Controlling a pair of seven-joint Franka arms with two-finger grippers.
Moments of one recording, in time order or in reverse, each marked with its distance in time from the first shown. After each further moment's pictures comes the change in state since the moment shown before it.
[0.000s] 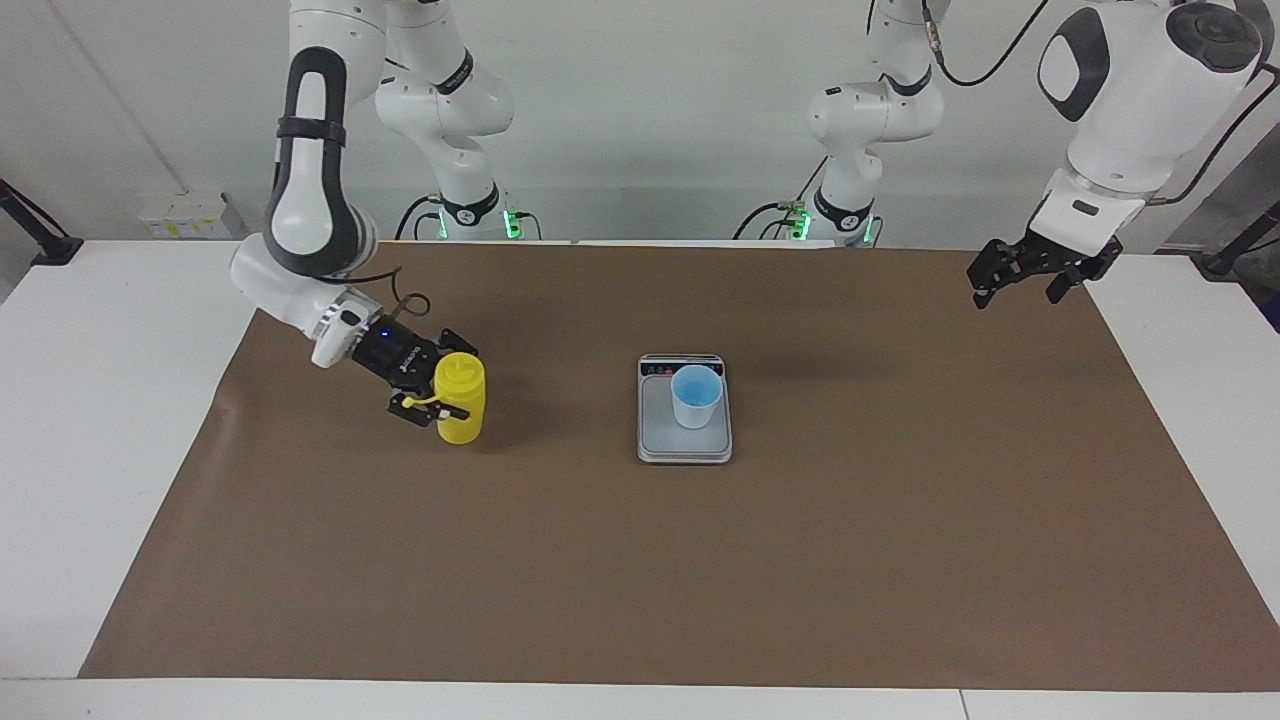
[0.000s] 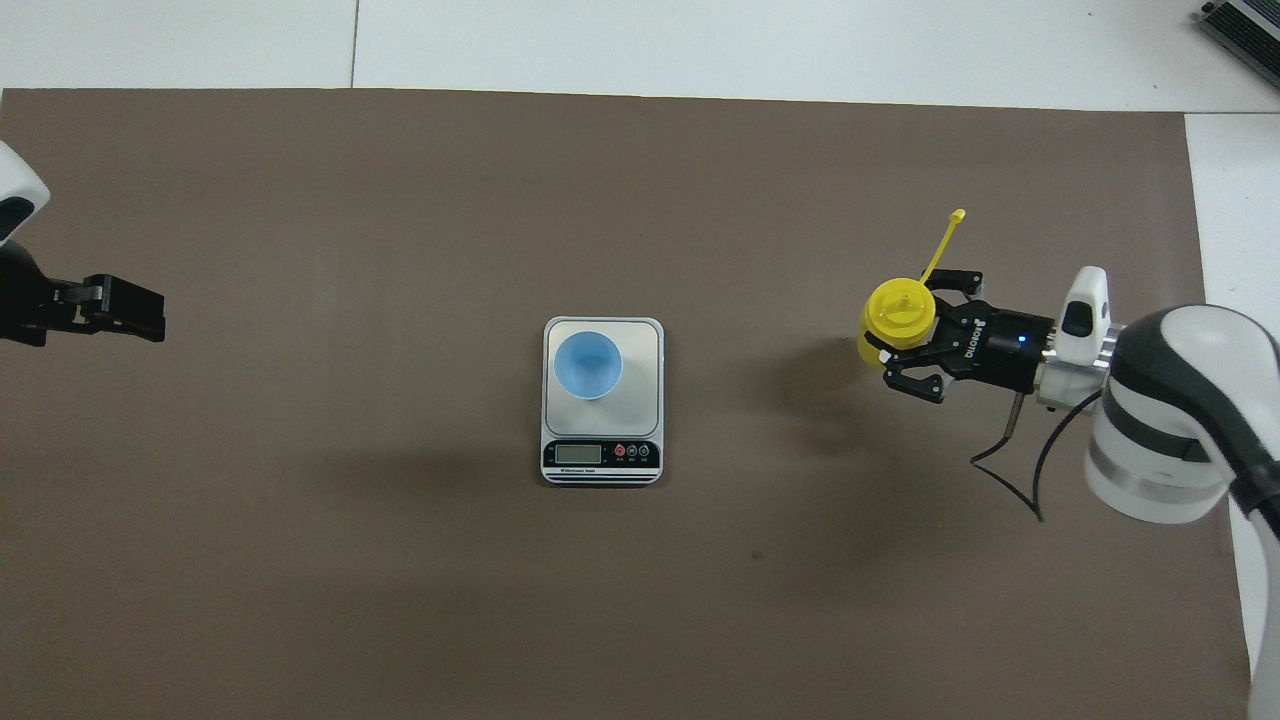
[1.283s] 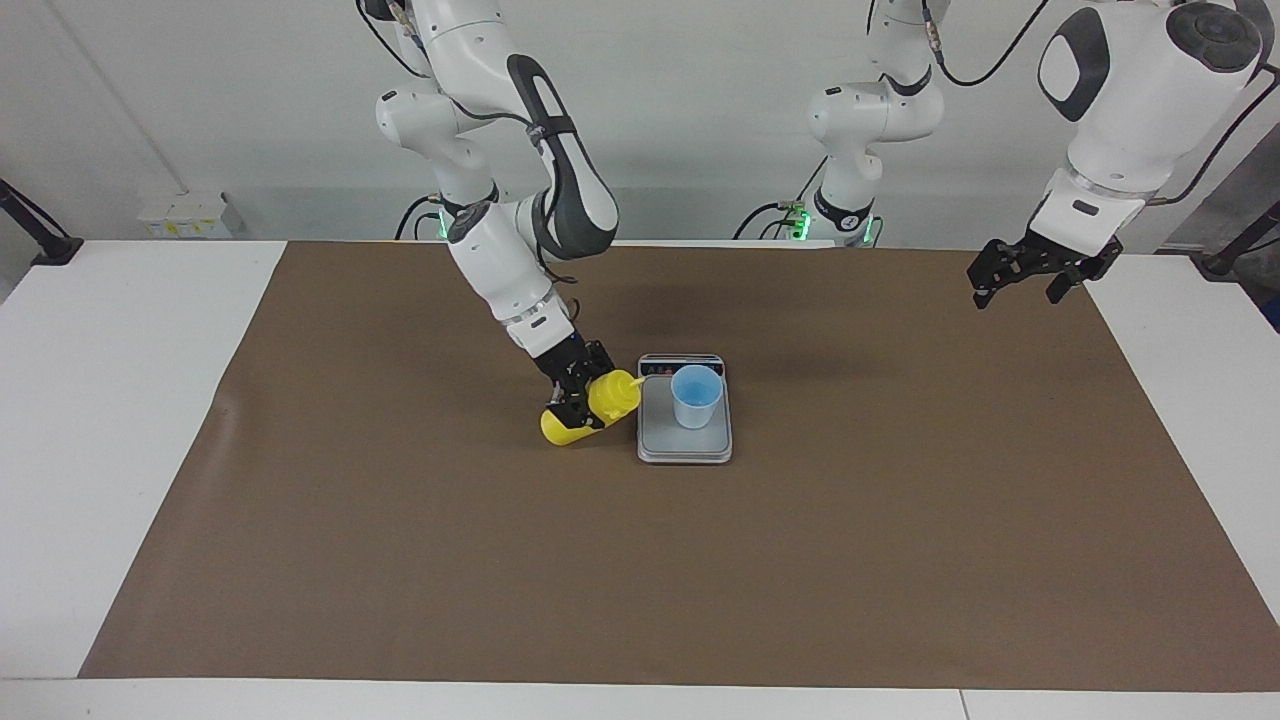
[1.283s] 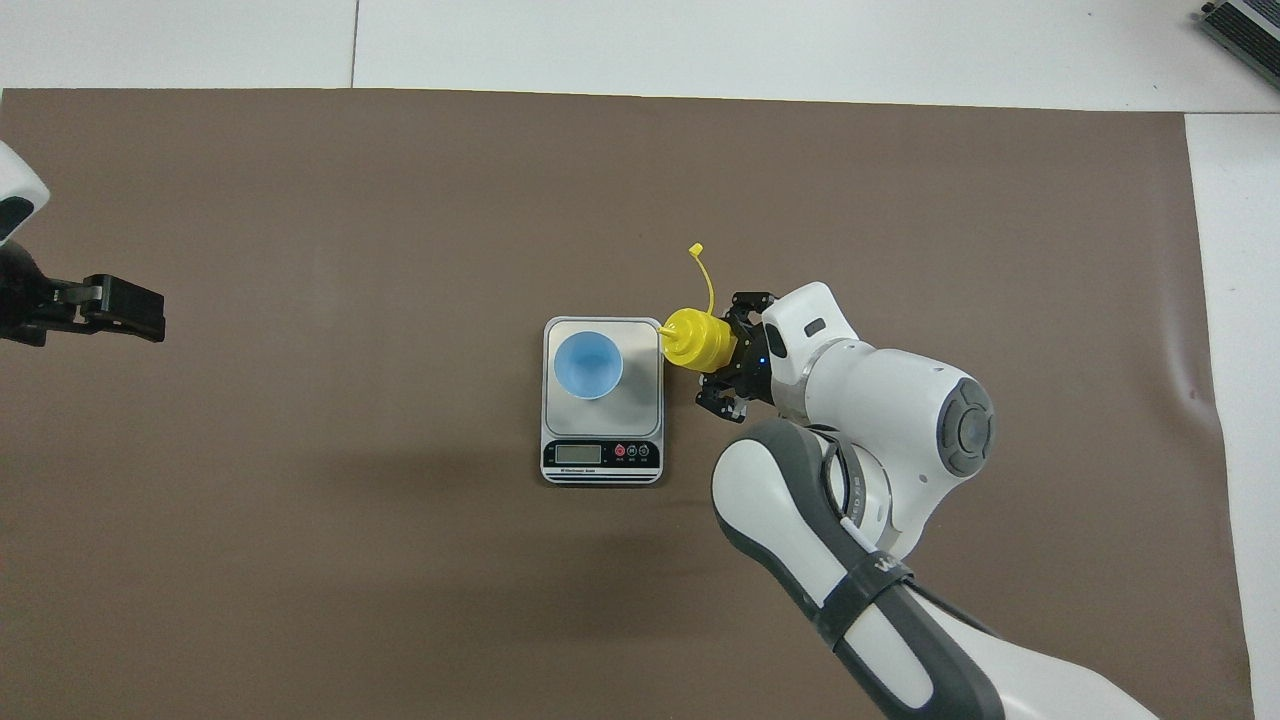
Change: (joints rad) left arm 0.000 0.000 0.000 0.000 0.000 0.000 0.000; right arm 0.496 0.082 -0.001 0.038 -0.558 0.567 0.655
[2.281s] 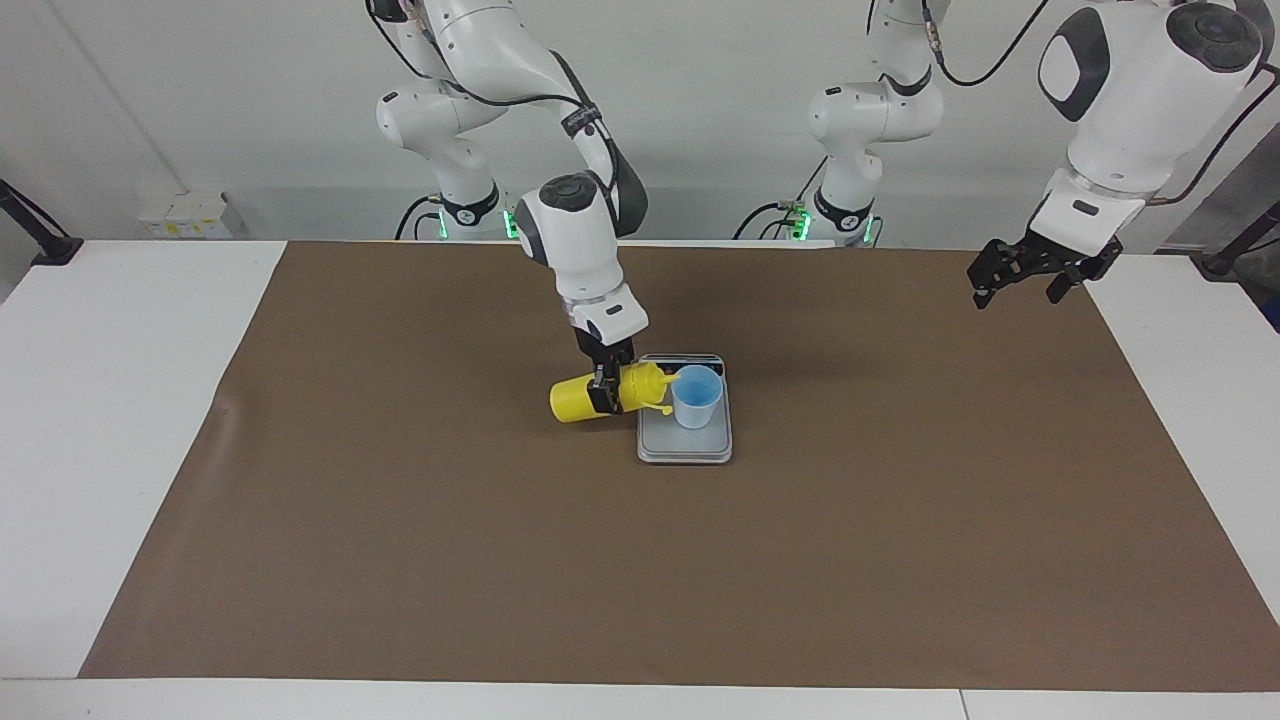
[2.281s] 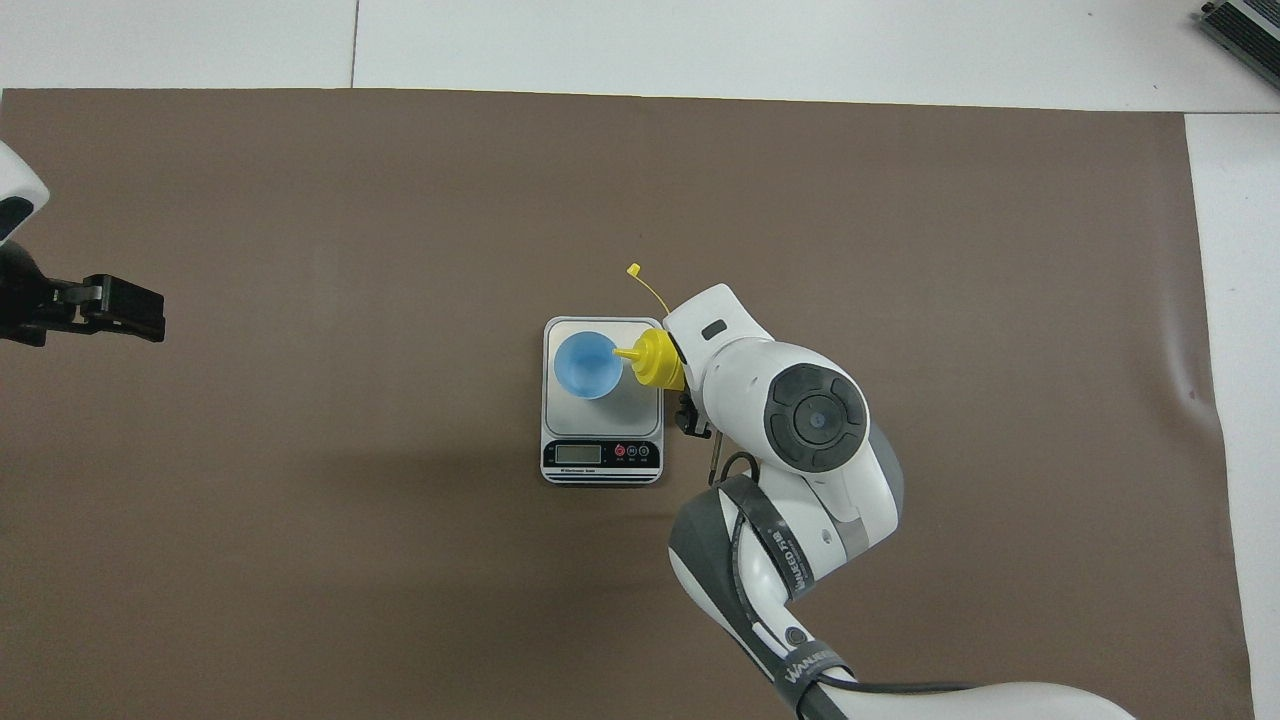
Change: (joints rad) left arm 0.000 0.000 0.000 0.000 0.000 0.000 0.000; right arm 0.037 0.010 -0.002 0.105 -0.791 -0.238 0.651
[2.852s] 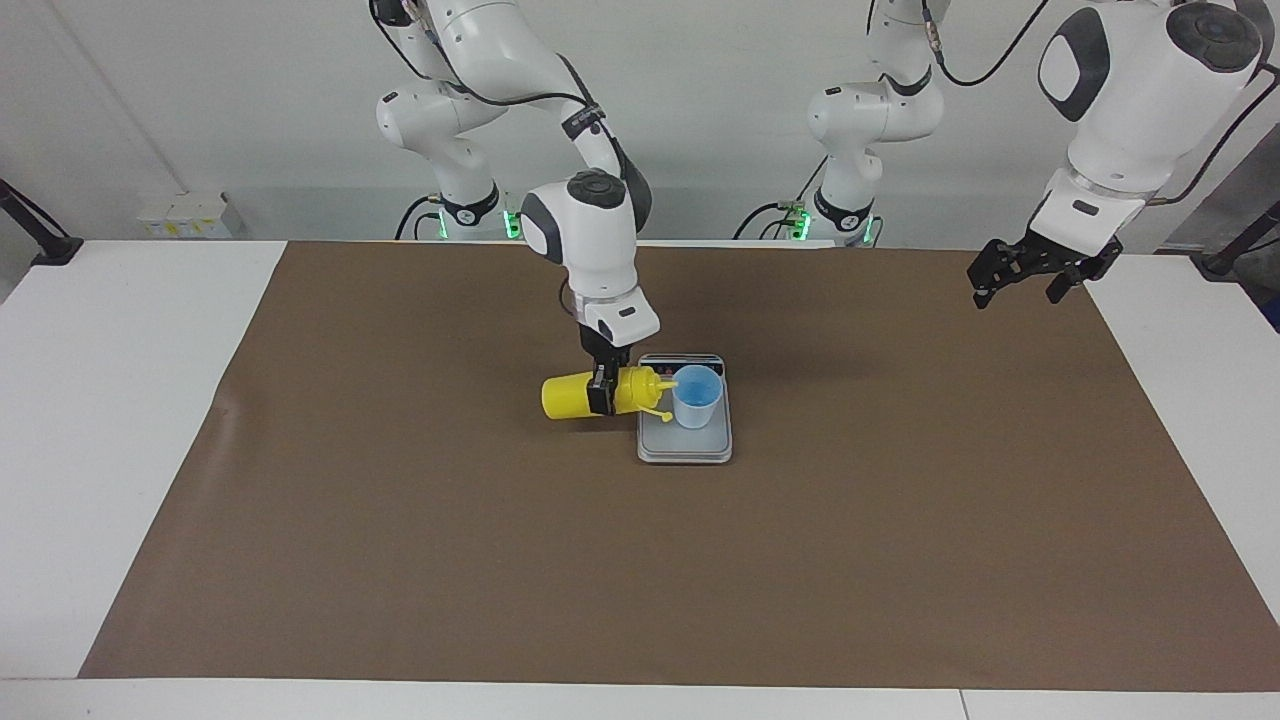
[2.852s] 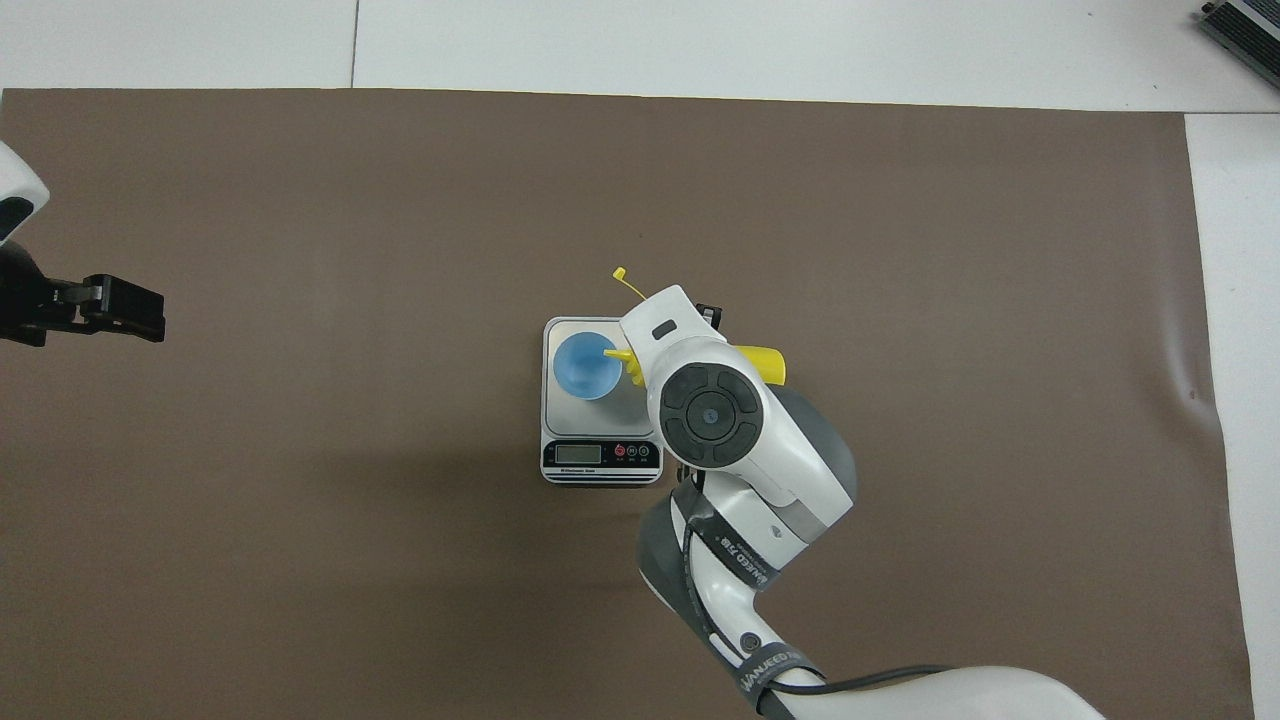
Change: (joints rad) left arm 0.000 0.000 0.000 0.000 0.000 0.000 0.000; right arm 0.043 0.075 0.002 0.126 -0.257 -0.174 0.228
